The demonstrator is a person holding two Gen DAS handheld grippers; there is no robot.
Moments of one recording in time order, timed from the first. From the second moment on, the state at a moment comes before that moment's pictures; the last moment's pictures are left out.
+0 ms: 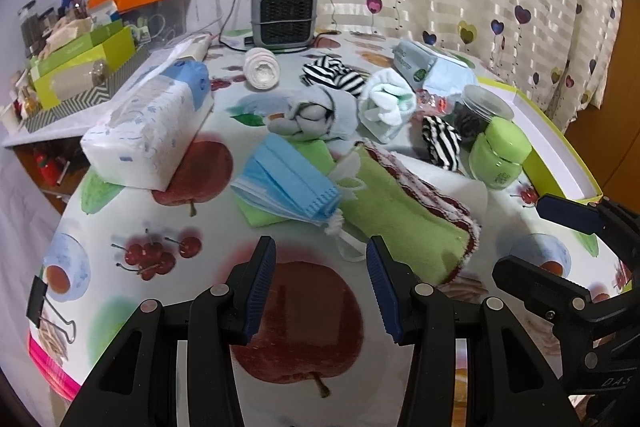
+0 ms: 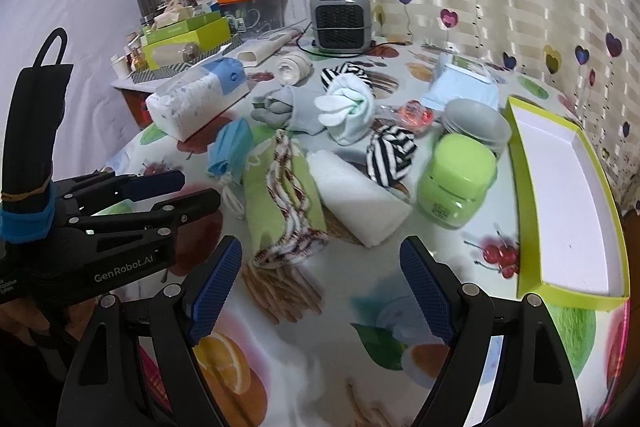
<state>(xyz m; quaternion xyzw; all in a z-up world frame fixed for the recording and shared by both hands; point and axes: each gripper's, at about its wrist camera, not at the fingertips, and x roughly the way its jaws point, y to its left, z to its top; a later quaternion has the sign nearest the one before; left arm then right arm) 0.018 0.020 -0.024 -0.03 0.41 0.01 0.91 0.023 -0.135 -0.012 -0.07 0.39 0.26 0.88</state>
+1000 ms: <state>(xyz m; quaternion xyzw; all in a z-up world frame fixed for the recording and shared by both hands) 0.052 0.067 -0.026 -0.12 0.40 -0.03 0.91 0.054 -0.087 -0.035 -0.10 0.40 0.28 0.87</state>
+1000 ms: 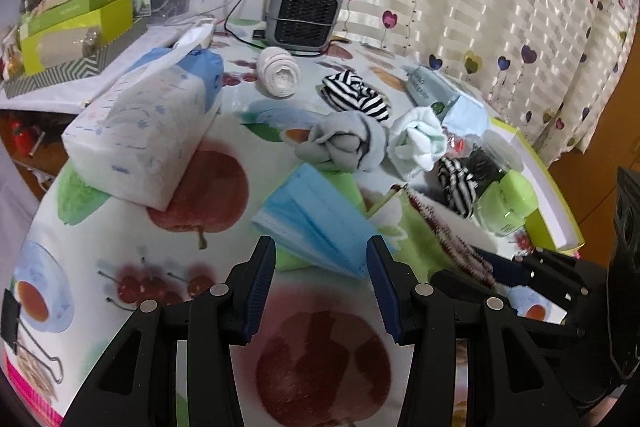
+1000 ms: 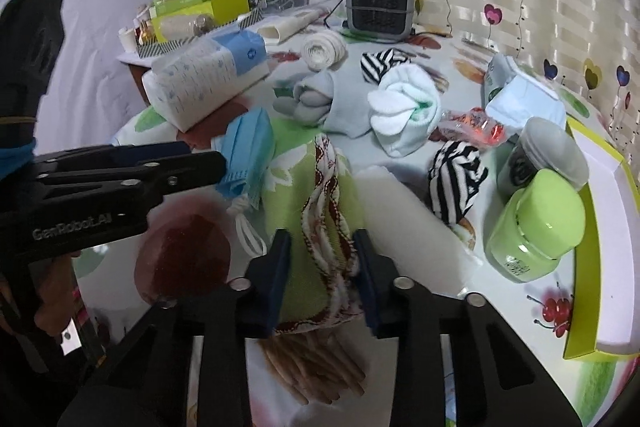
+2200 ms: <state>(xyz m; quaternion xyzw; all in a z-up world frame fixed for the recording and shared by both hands) 0.037 0.052 0.010 -0.08 0.37 0.00 0.93 0.029 -0.114 0.003 -0.06 0.34 0.30 0.89</state>
